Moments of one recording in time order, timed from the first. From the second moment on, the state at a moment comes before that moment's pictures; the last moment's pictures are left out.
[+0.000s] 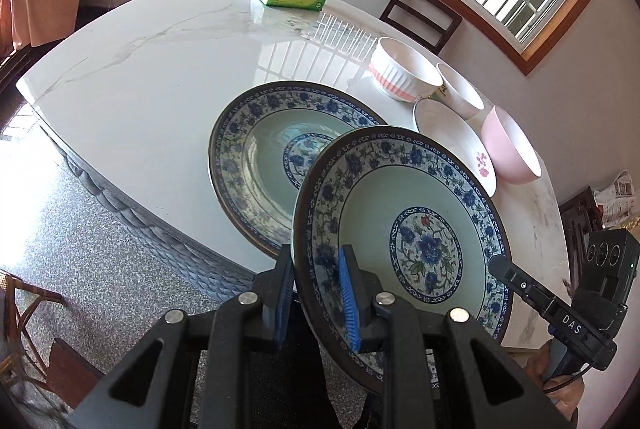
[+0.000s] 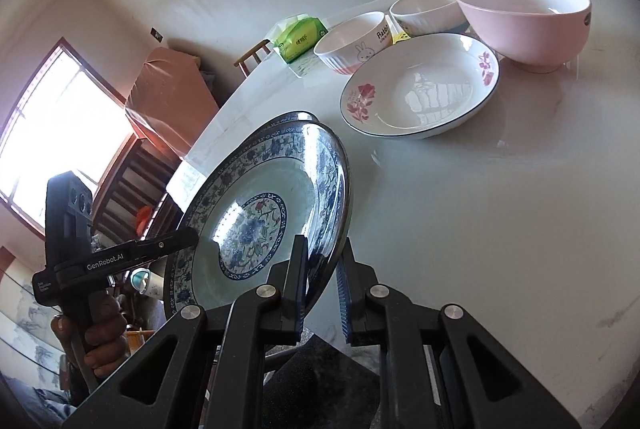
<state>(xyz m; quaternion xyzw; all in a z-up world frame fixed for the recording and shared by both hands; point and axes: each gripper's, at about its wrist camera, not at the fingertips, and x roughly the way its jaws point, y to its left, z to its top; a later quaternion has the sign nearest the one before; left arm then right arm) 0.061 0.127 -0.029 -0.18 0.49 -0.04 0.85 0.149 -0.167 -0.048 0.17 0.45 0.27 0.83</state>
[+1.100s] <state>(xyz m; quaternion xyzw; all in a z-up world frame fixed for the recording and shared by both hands) 0.124 0.186 -0.049 -0.21 0.48 -0.01 0.85 0.196 -0.092 -0.055 0.14 0.48 0.27 0.82</state>
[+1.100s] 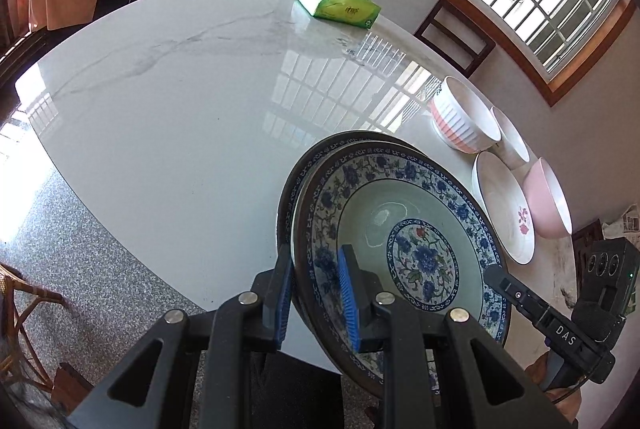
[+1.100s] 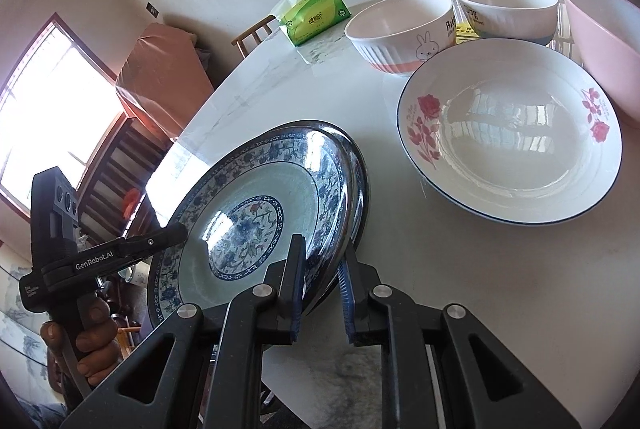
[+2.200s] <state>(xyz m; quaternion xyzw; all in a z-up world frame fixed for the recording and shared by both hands) 0.134 0.182 -0.052 -0.14 0.46 0.02 0.88 0.197 -0.077 -0.055 0.09 0.47 0.26 0.84</state>
